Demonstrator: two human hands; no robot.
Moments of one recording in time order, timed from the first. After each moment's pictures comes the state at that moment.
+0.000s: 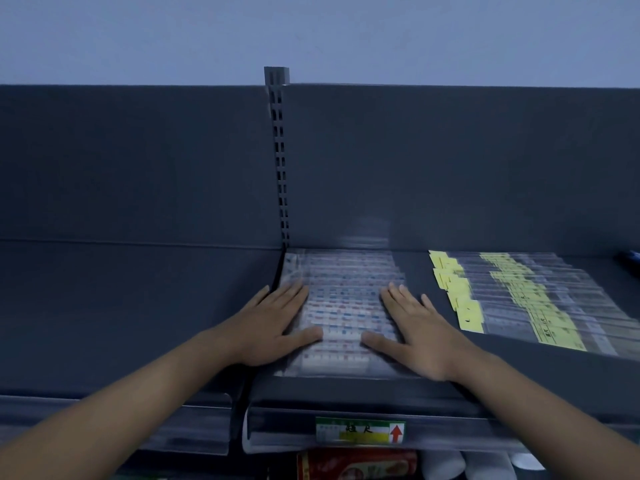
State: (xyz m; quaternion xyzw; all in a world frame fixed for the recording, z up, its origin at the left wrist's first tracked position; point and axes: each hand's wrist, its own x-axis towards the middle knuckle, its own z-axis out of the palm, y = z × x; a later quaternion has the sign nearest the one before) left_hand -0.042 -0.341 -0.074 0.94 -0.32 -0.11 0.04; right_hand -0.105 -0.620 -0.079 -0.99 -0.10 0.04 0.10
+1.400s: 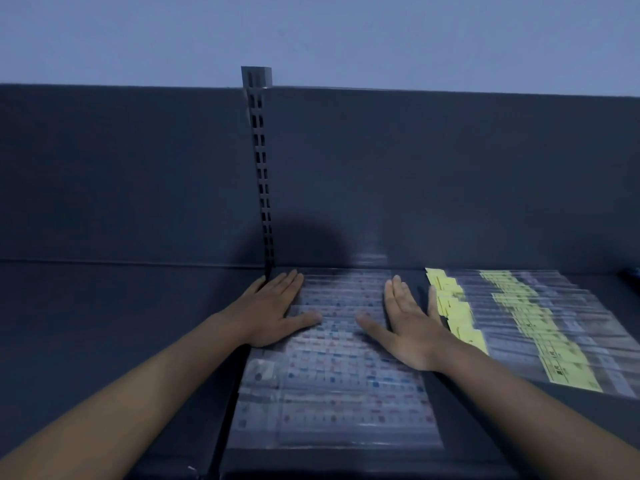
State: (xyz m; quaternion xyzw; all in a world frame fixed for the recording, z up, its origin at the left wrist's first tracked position) left_hand 0.034 -0.376 -0.063 0.95 -0.28 -0.13 0.02; right_hand -0.042 -0.630 -0.071 -0.99 -0.02 0.08 0.11
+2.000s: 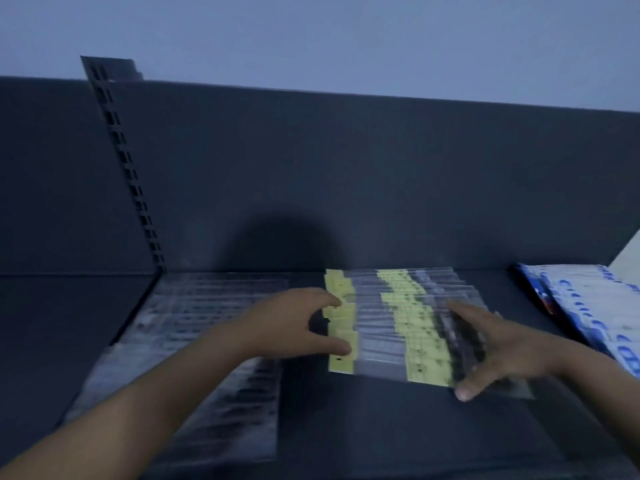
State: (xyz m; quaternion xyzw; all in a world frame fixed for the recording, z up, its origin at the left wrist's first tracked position) left_hand -0.035 -0.565 -0.015 0.91 -0.39 -0.09 0.13; right_hand -0.138 -0.873 -0.007 -0.95 0.04 0.24 0.20
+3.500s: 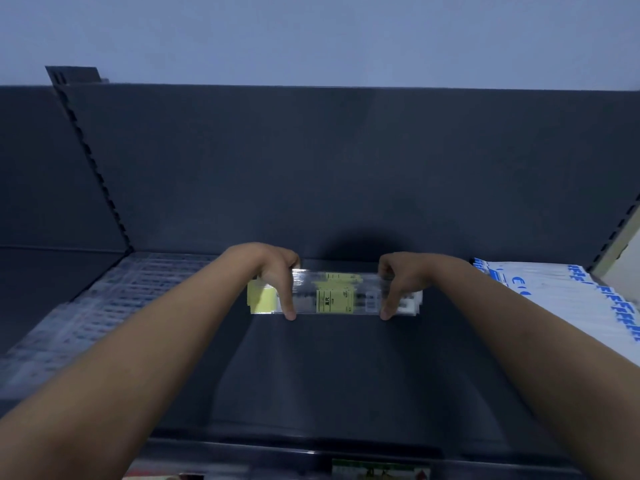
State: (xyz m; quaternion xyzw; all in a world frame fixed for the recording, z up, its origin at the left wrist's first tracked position) left_hand 0.006 -0.686 0.003 0.95 -0.17 -0.26 0.02; right_hand -0.037 -0.938 -0.009 -0.96 -0.02 0.21 0.15
